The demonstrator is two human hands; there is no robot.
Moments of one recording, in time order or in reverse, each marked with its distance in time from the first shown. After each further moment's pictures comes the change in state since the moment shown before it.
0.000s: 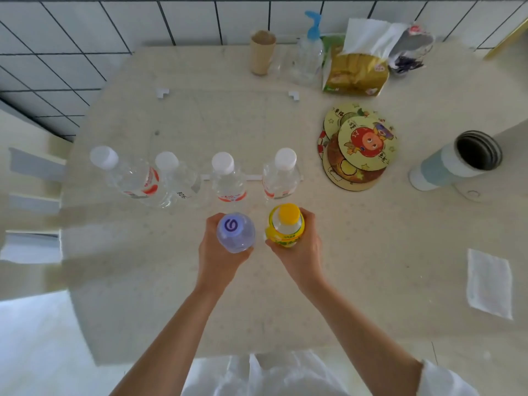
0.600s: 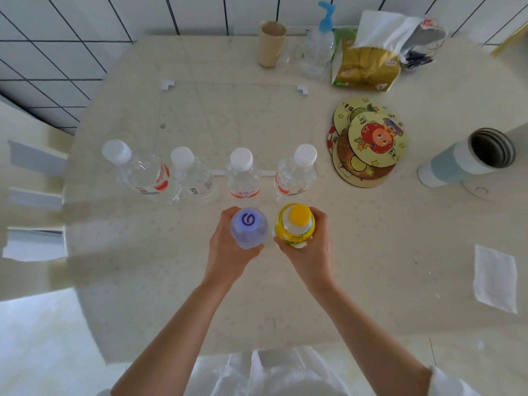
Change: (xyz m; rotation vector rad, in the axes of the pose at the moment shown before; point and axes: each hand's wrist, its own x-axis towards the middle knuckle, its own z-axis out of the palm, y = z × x) left_hand 0.010 -0.002 -0.011 0.072 -0.105 0.068; right_hand -0.006 0.001 0.012 0.027 0.058 -0.037
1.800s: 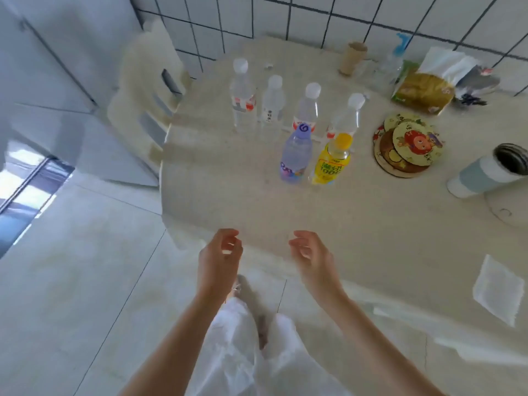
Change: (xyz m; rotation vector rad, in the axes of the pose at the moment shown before) left_hand -0.266 -0.041 -0.003 -0.152 0.452 -0.174; right_hand -0.185 0.044 -0.062 -0.058 -0.472 -0.099
